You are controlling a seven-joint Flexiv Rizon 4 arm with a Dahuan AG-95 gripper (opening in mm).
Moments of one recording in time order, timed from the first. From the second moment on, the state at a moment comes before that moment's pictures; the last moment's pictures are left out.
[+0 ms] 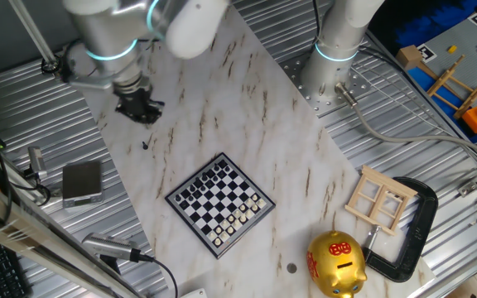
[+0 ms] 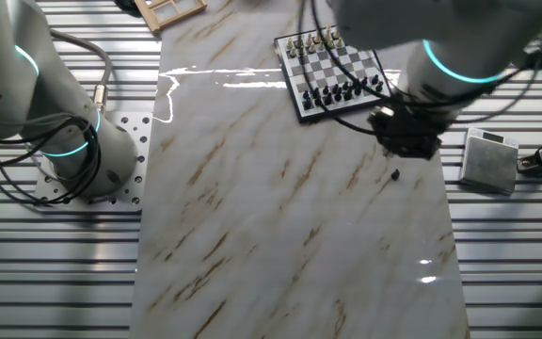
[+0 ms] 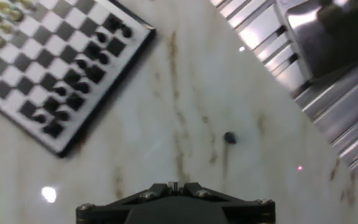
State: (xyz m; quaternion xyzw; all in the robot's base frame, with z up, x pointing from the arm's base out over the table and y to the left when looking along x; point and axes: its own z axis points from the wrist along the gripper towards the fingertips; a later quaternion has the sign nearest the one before) arm 0.594 -0.032 0.100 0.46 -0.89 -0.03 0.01
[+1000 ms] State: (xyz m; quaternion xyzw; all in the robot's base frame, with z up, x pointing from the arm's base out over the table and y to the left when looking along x) arm 0.606 -0.032 0.088 0.49 -0.87 -0.03 0.02
